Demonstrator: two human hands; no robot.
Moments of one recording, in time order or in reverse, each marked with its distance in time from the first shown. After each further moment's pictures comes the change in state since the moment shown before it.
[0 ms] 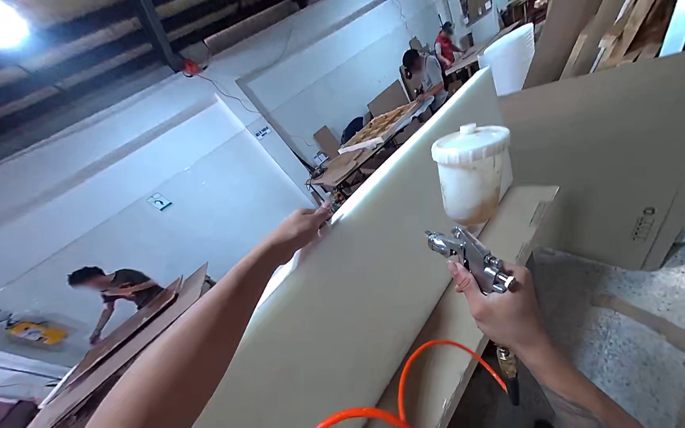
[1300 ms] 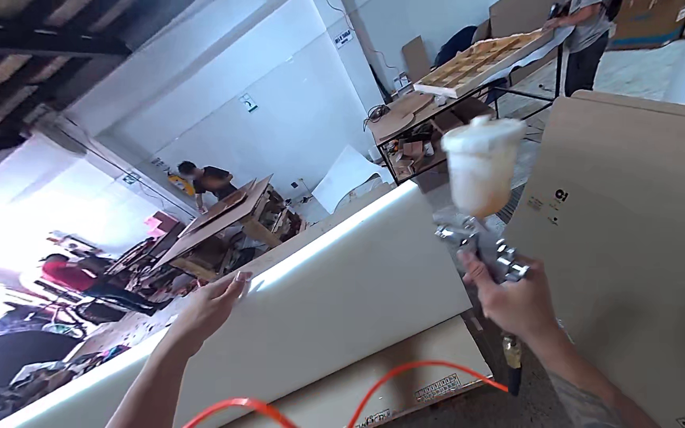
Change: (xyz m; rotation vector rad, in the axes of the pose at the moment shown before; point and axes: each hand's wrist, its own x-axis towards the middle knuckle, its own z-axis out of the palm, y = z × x) left_hand 0.230 0.281 0.167 0.155 0.478 -0.623; right_hand 0.623 0.394 -0.193 0.305 -0.598 0.136
